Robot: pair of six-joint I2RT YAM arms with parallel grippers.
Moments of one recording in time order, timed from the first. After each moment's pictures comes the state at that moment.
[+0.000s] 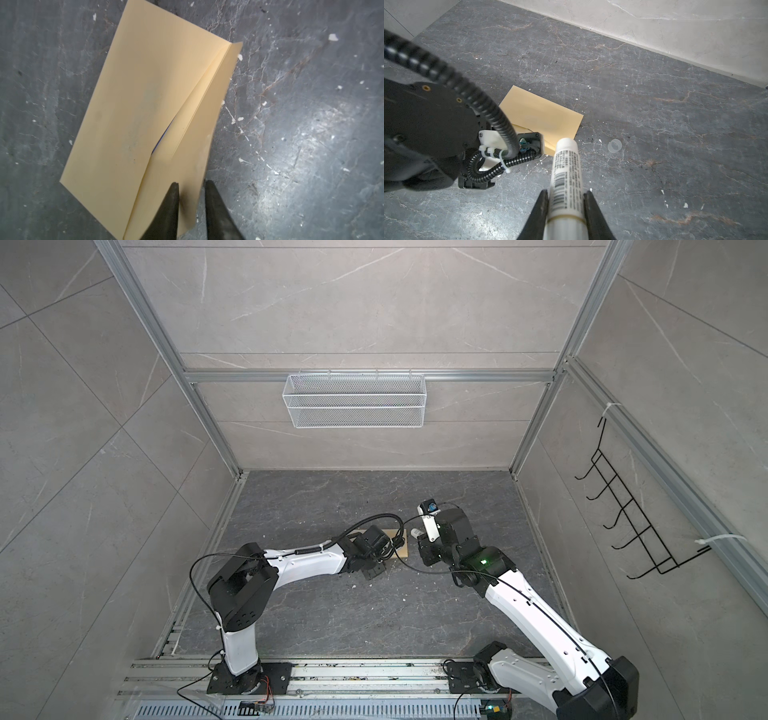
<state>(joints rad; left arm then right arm) -0.91 1.91 1.25 -0.43 -0.18 0.28 0.53 1.07 0.98 -0.60 0.06 0.04</state>
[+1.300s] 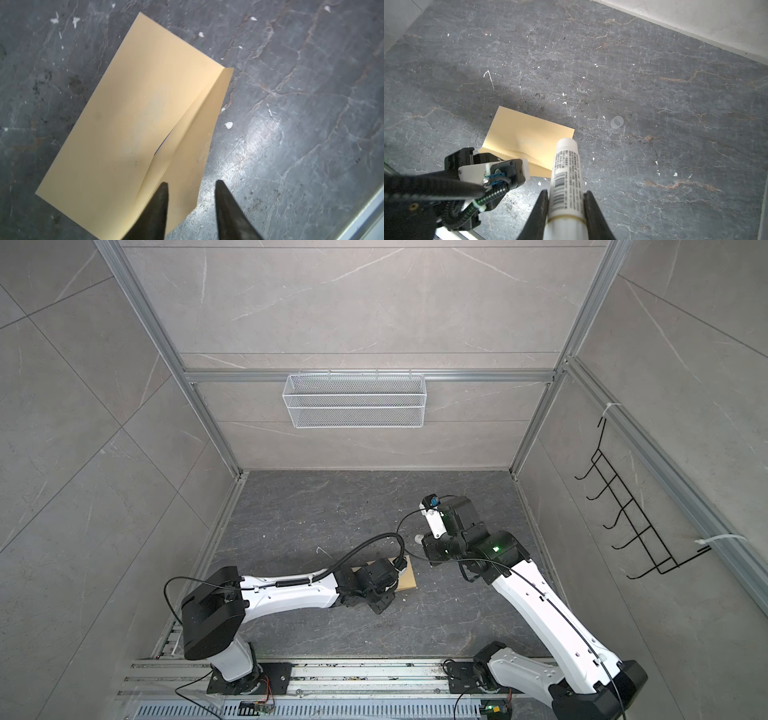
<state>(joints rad) -1.14 1.69 1.10 -0.47 -0.13 -0.22 0.52 1.13 1.26 -0.98 0.01 0.03</state>
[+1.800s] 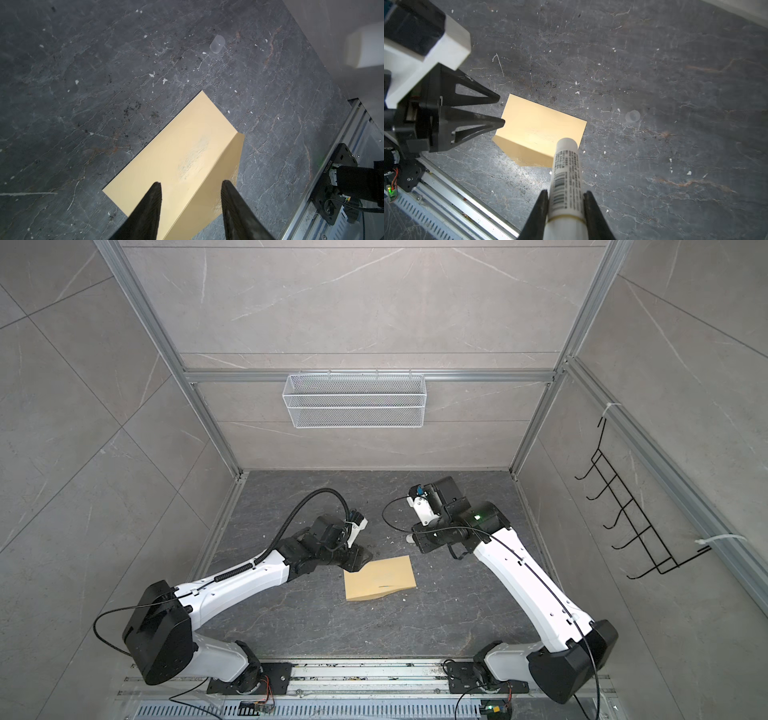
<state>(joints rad) -0.75 1.45 1.00 -0.36 0.21 -0.27 0.53 1.36 1.48 -1.14 -0.07 0.04</state>
